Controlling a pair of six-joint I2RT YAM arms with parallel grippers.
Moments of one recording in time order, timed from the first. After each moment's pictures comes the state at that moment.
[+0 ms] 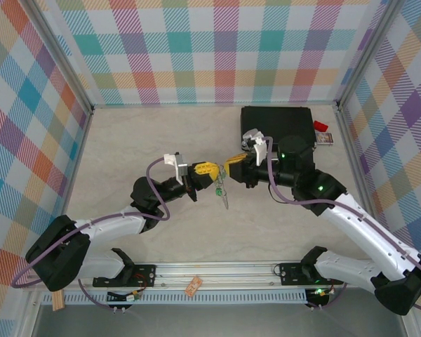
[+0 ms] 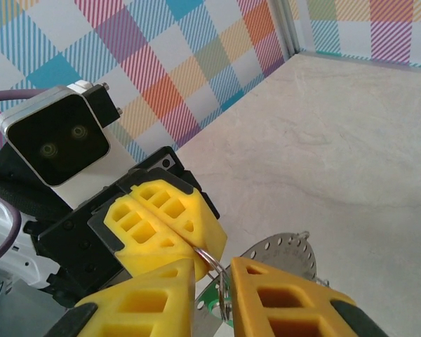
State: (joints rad) left arm -0.71 1.26 0.49 1.17 0.51 -0.40; right arm 0.71 1.02 1.08 -0.36 -0.43 0.30
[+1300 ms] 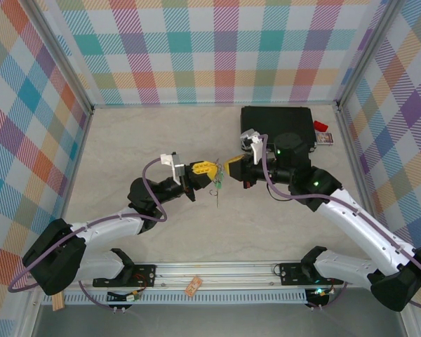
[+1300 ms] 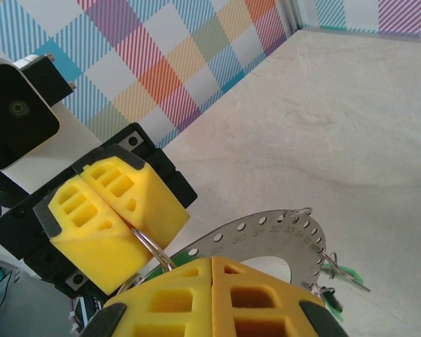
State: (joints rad) left arm -0.71 1.22 0.49 1.17 0.51 -0.39; right arm 0.69 1.06 1.08 -0.38 -0.48 0.31
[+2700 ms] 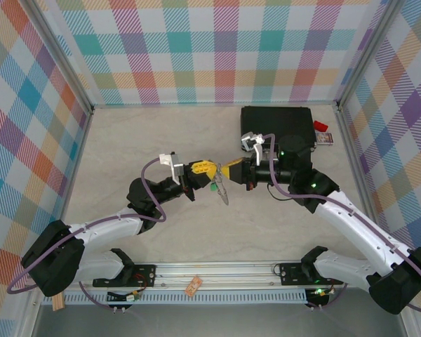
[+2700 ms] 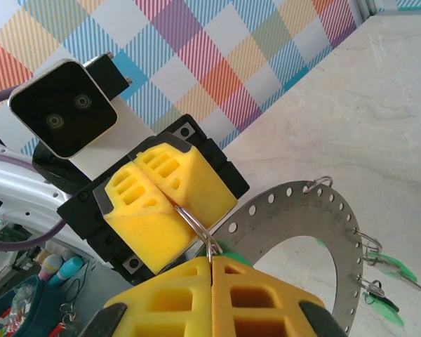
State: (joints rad) left arm -0.71 1.21 0.49 1.16 0.49 -0.39; right arm 0.62 1.05 0.97 -0.20 -0.72 0.44
